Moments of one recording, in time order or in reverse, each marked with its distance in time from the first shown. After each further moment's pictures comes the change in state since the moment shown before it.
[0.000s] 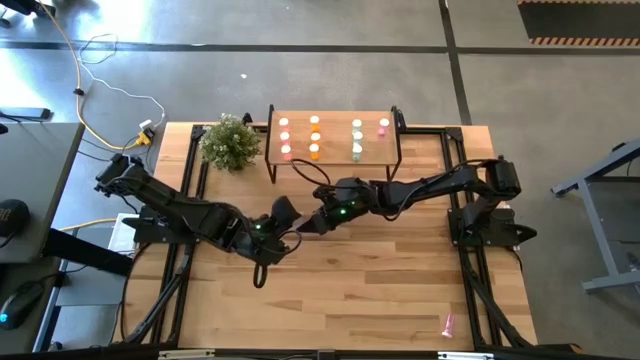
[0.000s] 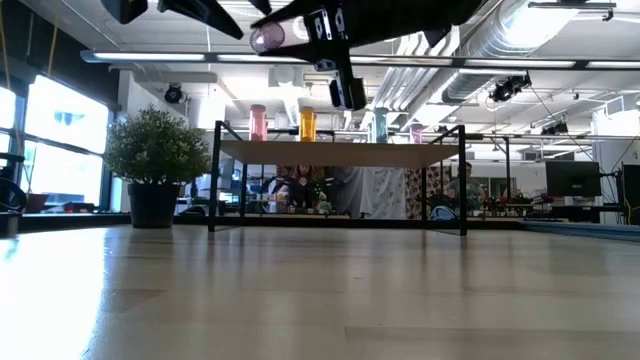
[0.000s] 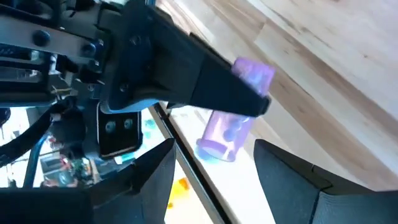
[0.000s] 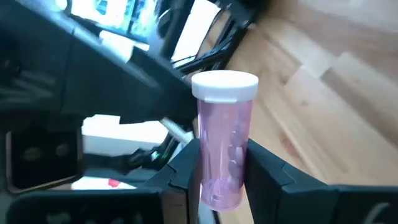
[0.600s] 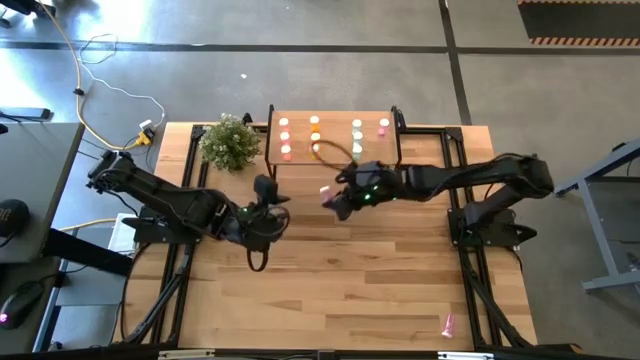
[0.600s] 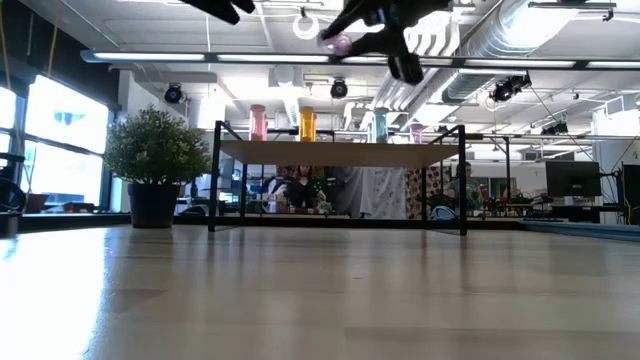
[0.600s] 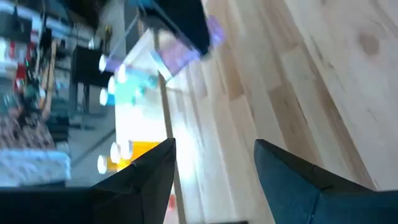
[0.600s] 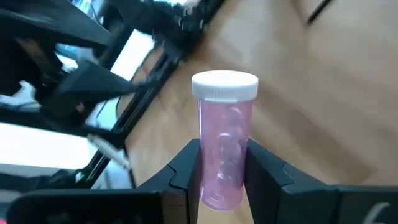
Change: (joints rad) left arm 0.037 -0.095 0.000 -0.068 -0.018 -0.445; right arm -0.028 -0.244 0.000 -0.450 0.233 -0.190
